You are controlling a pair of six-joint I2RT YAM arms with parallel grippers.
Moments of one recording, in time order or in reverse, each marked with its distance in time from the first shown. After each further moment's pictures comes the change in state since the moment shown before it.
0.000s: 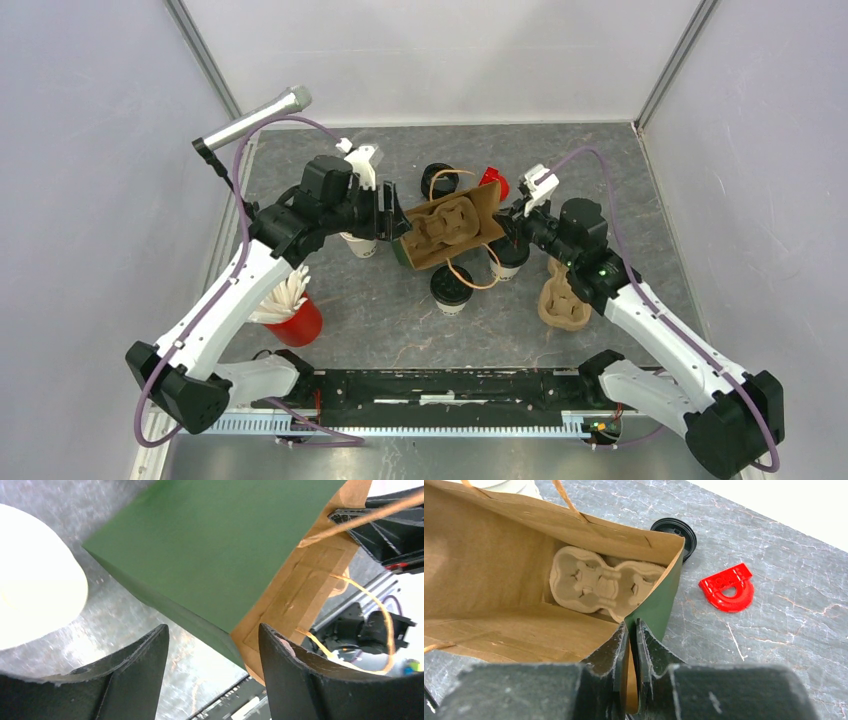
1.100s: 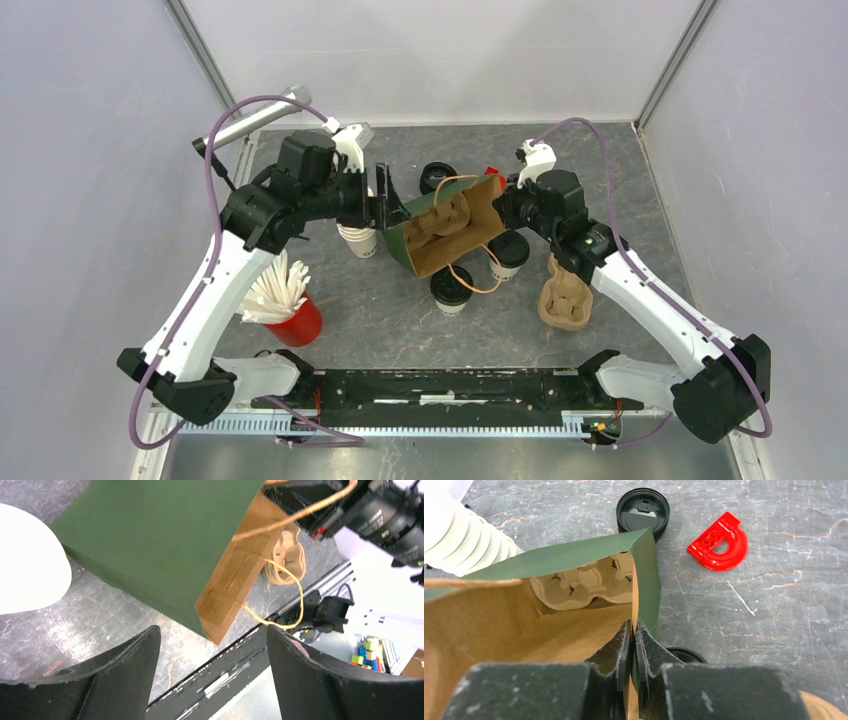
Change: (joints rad) left arm 0.009 0.053 0.315 -0.274 0.063 -0.085; right arm 0.052 0.167 0.215 -0.220 0.249 0.244
